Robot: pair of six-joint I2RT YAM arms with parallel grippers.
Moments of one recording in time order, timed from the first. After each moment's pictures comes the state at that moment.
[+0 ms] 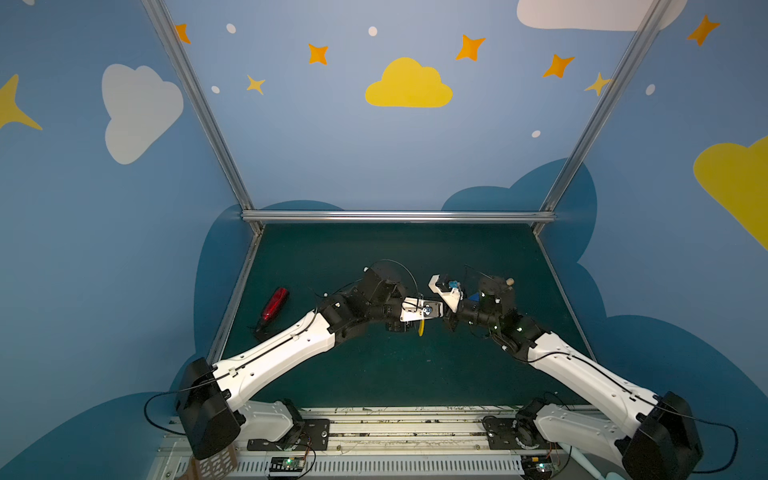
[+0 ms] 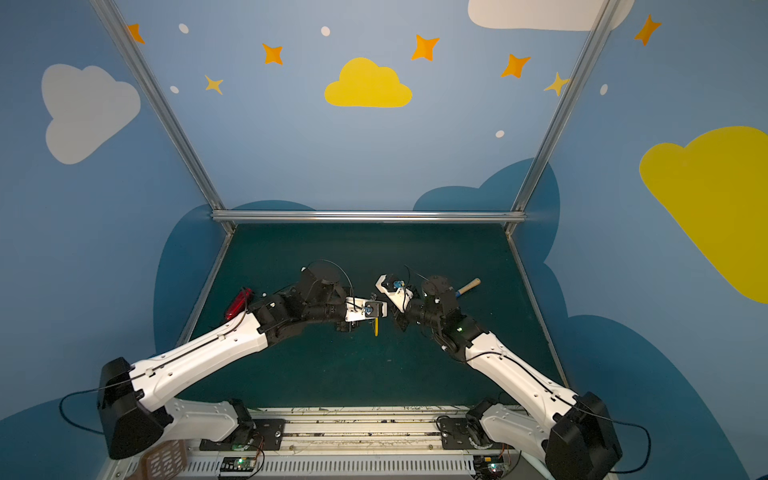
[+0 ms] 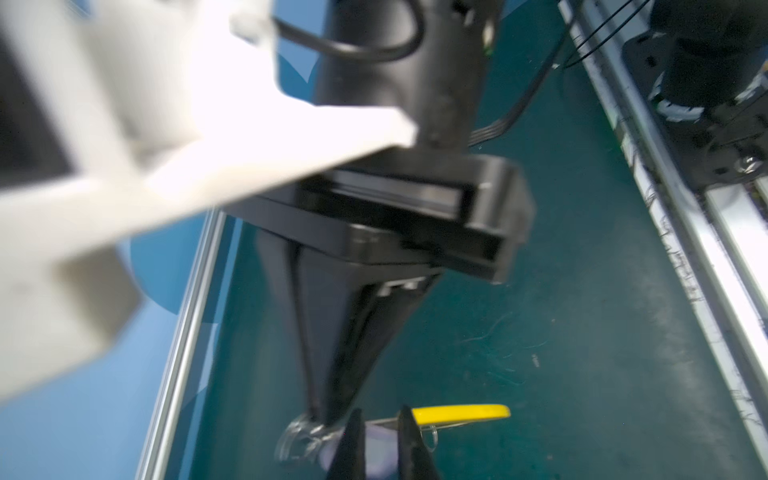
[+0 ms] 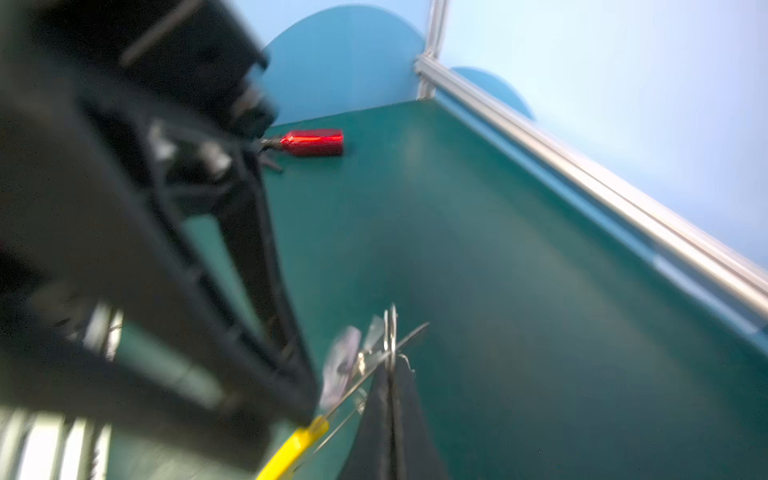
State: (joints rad) left arm -0.86 1.33 1.15 -0.41 0.25 0.79; right arm 0.66 1.09 0.74 0.02 -0.41 -0.27
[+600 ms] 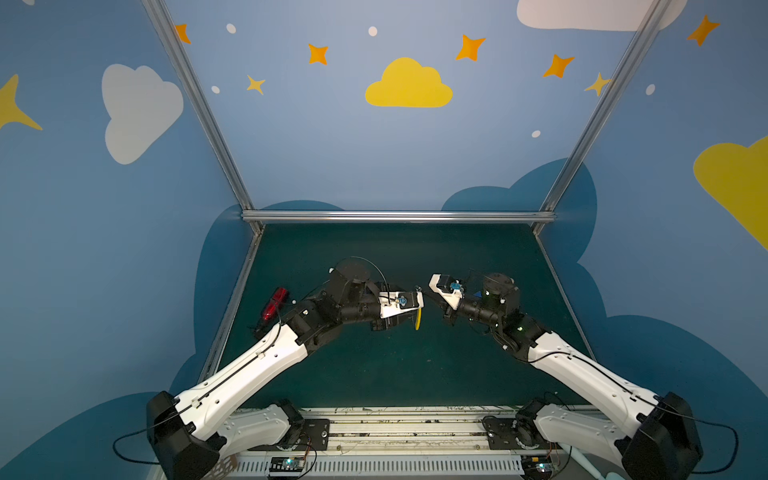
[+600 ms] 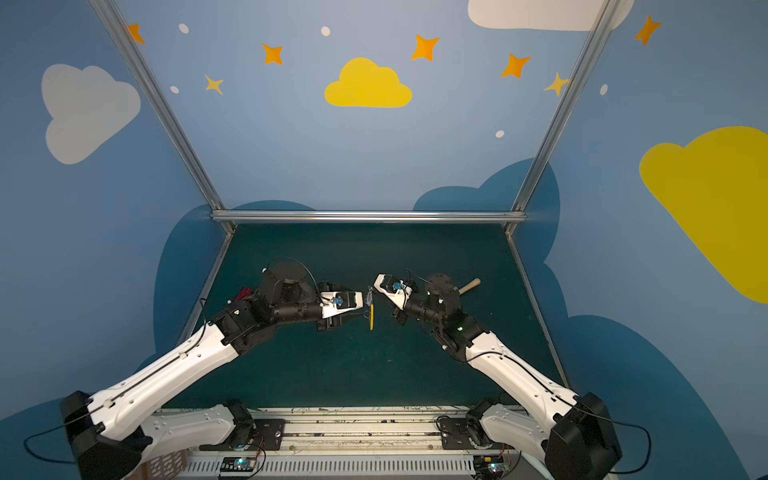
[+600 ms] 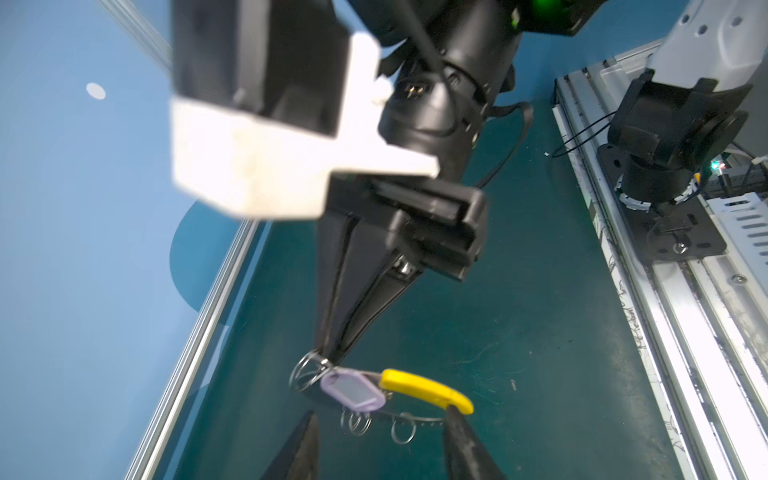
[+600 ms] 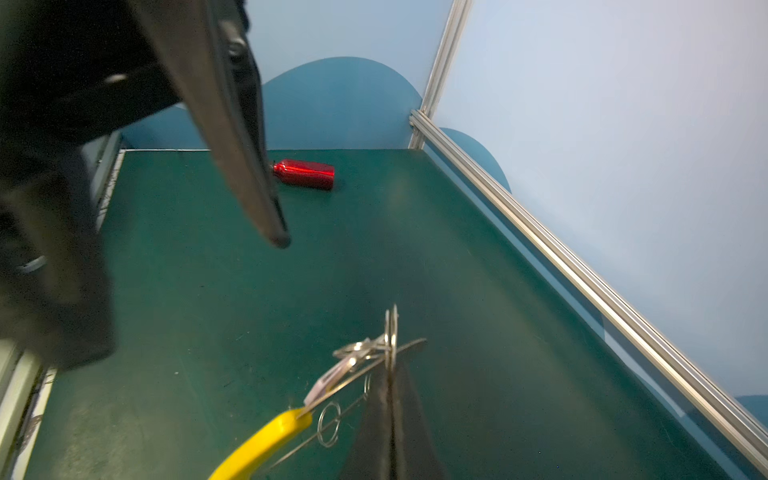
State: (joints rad) left arm -0.72 1.15 1.10 -0.41 0.40 0.71; right arm 0.64 1.10 0.75 0.12 -0.48 -0.39
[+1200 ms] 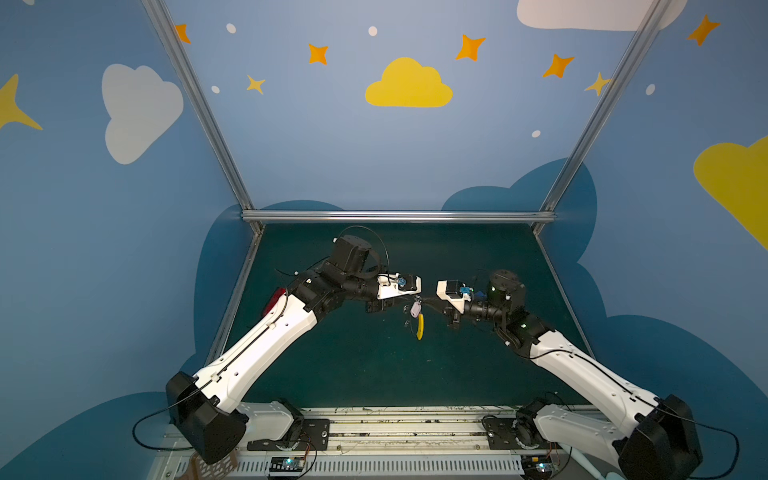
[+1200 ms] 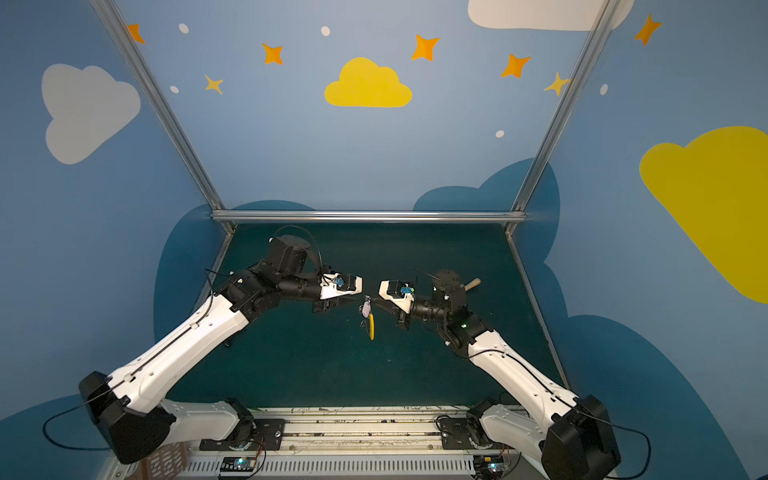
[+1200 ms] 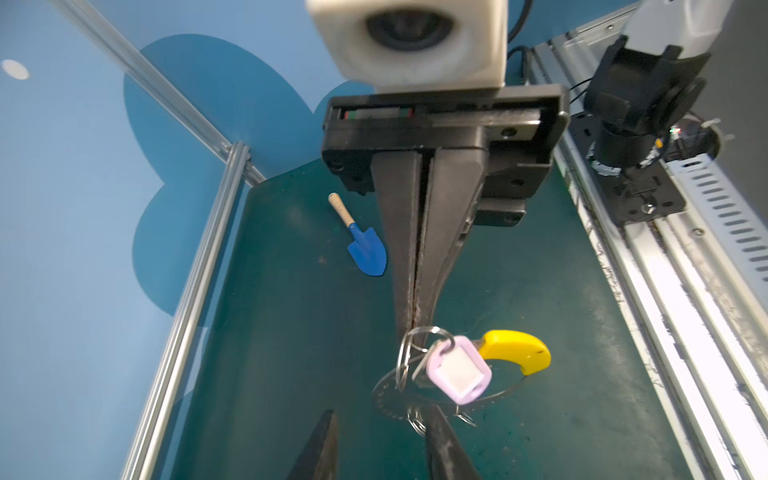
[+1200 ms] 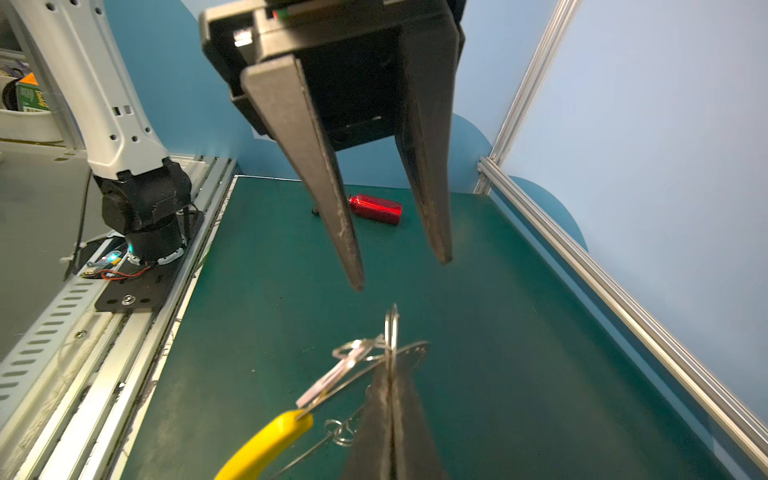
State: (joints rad) left arm -0.62 1.33 1.35 -0.67 0.56 0.87; right arm 0.58 1.10 0.75 0.13 -0.79 -0.41
